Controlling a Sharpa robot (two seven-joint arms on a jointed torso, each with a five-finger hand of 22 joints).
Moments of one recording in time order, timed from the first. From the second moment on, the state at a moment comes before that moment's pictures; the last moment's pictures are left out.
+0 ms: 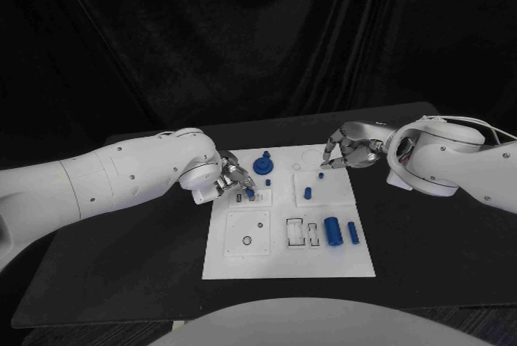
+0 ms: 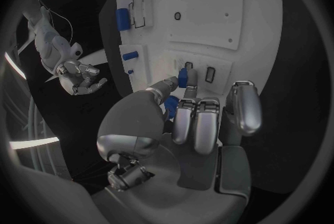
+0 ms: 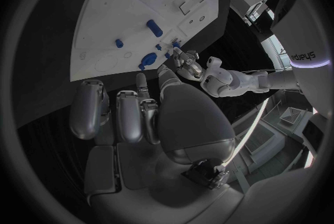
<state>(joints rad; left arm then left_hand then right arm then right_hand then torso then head) 1.28 -0.53 -0.21 1.26 -0.68 0.10 -0.60 1.03 0.07 0.41 -0.03 0.29 0.96 0.07 0.24 0.73 1.47 0.00 1.52 1.31 1.47 -0.05 1.57 1.31 0.07 1.34 0.06 1.32 1.31 1.35 -0.98 -0.21 1.64 -1.29 -0.12 -0.16 1.33 0.04 -0.01 0.21 0.24 0.76 0.11 0.43 0.28 1.47 0.03 1.57 1.31 1.46 -0.05 1.38 1.25 0.05 1.46 0.06 1.24 1.31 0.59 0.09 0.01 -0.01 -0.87</state>
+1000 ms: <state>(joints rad) 1.28 -0.54 -0.21 1.26 -0.68 0.09 -0.58 1.03 0.07 0.39 -0.01 0.25 0.95 0.08 0.25 0.74 1.47 0.00 1.51 1.31 1.47 -0.05 1.57 1.31 0.07 1.32 0.07 1.30 1.31 1.35 -0.98 -0.21 1.64 -1.29 -0.12 -0.16 1.34 0.05 -0.01 0.20 0.24 0.74 0.11 0.43 0.27 1.47 0.03 1.57 1.31 1.46 -0.05 1.37 1.24 0.07 1.46 0.06 1.22 1.31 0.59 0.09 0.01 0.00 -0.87</state>
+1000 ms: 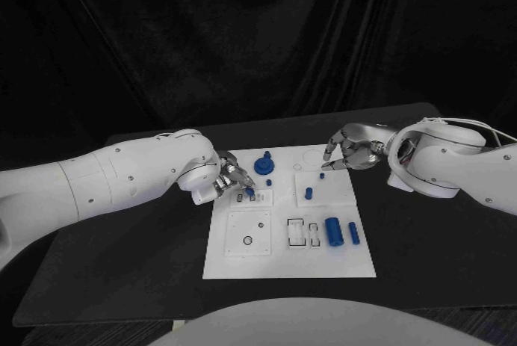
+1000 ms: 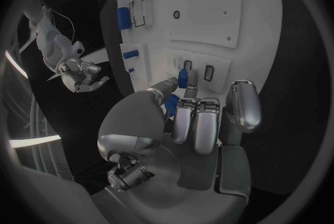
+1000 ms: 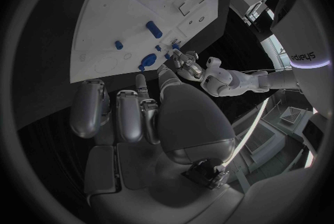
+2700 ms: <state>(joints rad) 1.24 -0.58 -0.21 1.28 -0.68 0.04 -0.53 1.05 0.07 0.39 -0.01 0.25 0.94 0.08 0.25 0.75 1.47 0.00 1.50 1.31 1.47 -0.05 1.56 1.31 0.07 1.32 0.07 1.30 1.31 1.34 -0.98 -0.21 1.64 -1.27 -0.12 -0.16 1.34 0.05 -0.01 0.20 0.25 0.73 0.12 0.43 0.27 1.47 0.03 1.56 1.31 1.46 -0.05 1.37 1.24 0.07 1.46 0.06 1.21 1.31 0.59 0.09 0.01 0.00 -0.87</state>
